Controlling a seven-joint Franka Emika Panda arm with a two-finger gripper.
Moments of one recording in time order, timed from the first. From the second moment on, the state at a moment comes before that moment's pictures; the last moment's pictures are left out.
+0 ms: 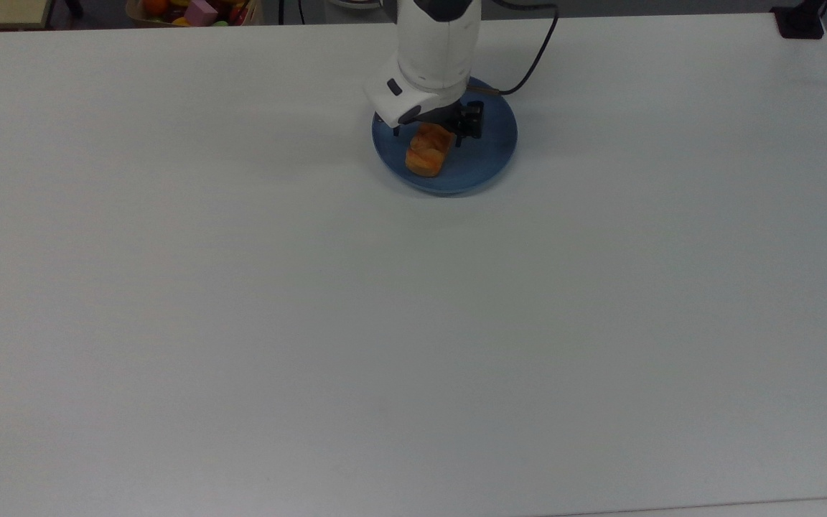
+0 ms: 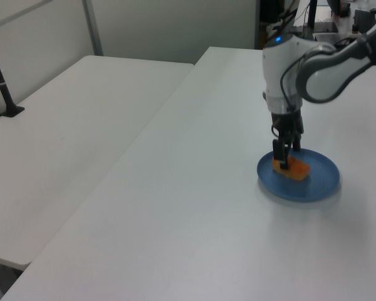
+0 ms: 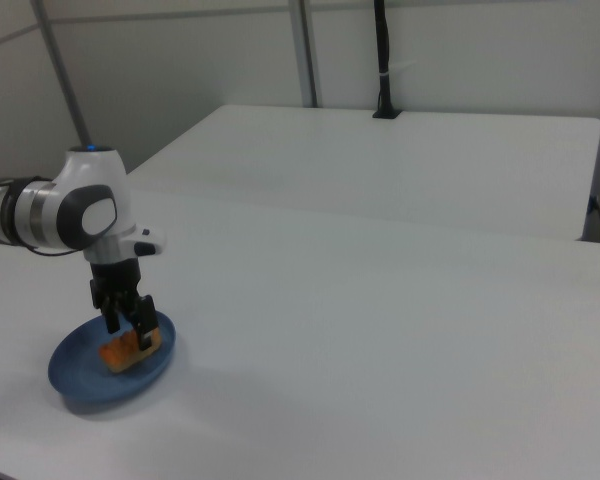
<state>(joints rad) 0.46 0.19 -0.17 -2.07 0.06 2.09 0.37</state>
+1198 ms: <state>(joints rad) 0.46 -0.01 -0.18 -1.94 0.05 1.82 0.38</state>
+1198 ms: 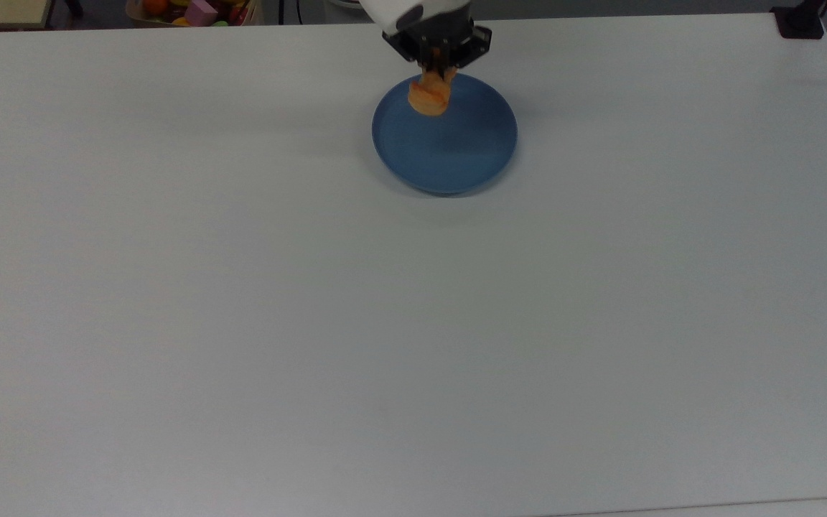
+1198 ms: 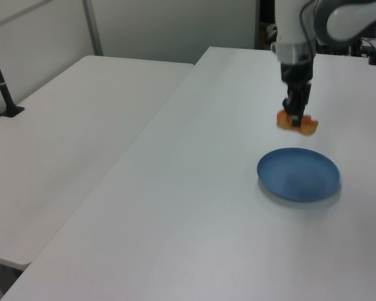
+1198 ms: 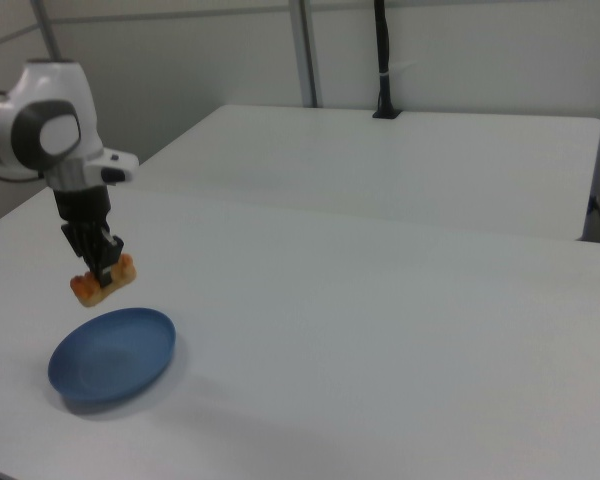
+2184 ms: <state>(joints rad) -0.09 -0.01 -0.20 -1.72 0.01 1.72 -0.26</state>
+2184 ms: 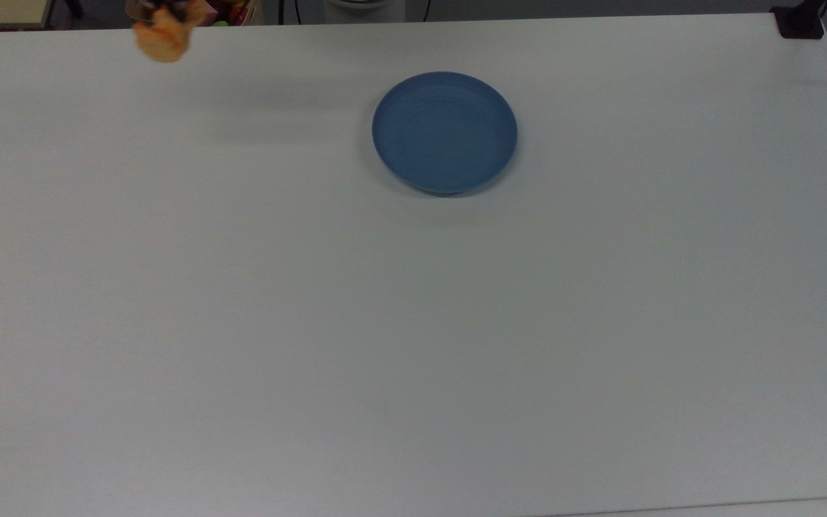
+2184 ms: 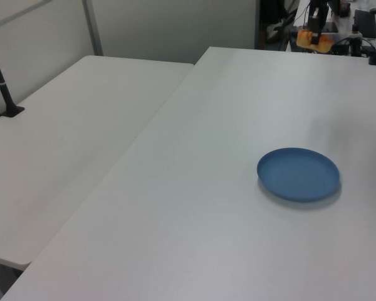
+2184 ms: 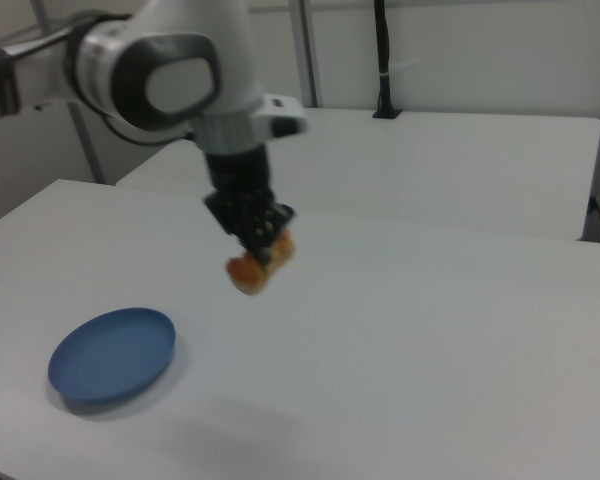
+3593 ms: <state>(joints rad) -0.27 0.39 -0.19 -1.81 0.01 2.17 -0.55</state>
